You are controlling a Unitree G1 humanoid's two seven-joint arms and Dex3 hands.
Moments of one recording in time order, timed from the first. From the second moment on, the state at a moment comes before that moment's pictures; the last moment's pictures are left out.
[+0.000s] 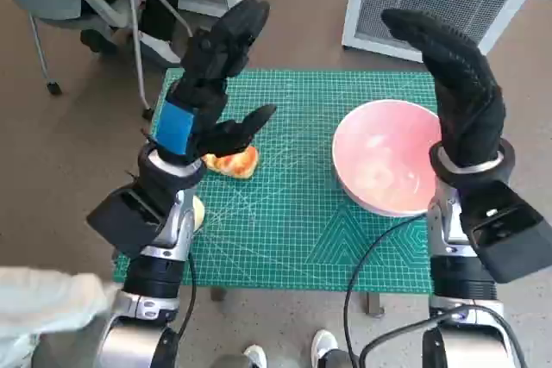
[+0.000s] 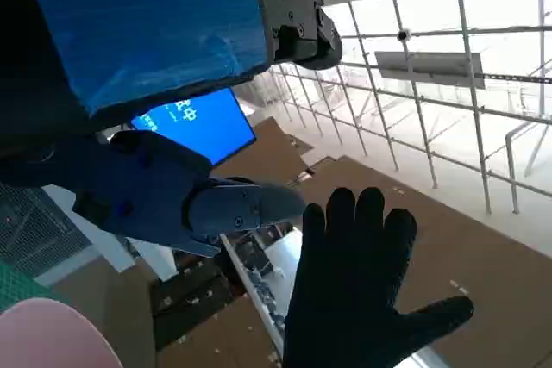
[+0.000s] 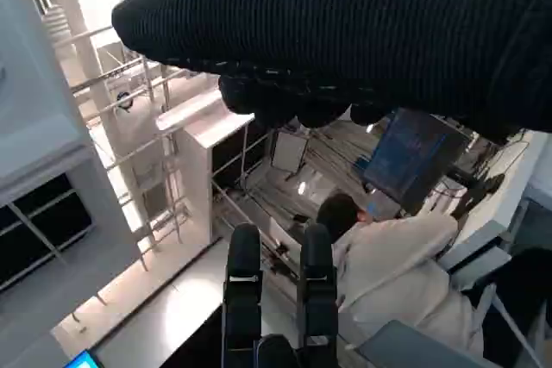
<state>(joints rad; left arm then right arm) -0.66 0.13 0.03 0.37 -0.16 -0.65 -0.35 -0.75 -0.21 -0.10 0.47 0.19 -0.86 0.36</state>
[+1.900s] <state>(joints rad) -0.65 0.15 0.07 0.37 -0.16 -0.66 -0.33 -0.79 -0.46 -0.34 1.25 0.11 -0.73 0.00</state>
